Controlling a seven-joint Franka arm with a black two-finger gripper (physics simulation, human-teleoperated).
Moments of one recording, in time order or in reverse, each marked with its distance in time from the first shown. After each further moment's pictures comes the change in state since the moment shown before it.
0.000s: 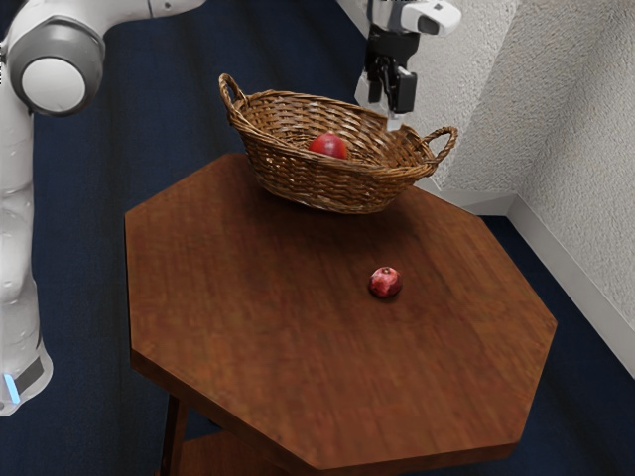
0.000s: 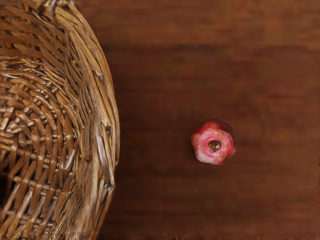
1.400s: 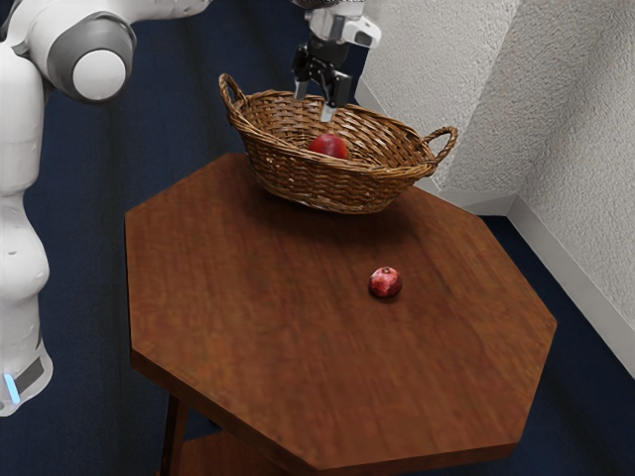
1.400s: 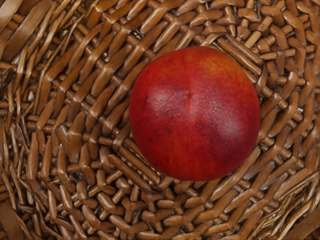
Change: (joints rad) arm 0.366 0.076 0.008 -0.135 0.012 0.017 0.037
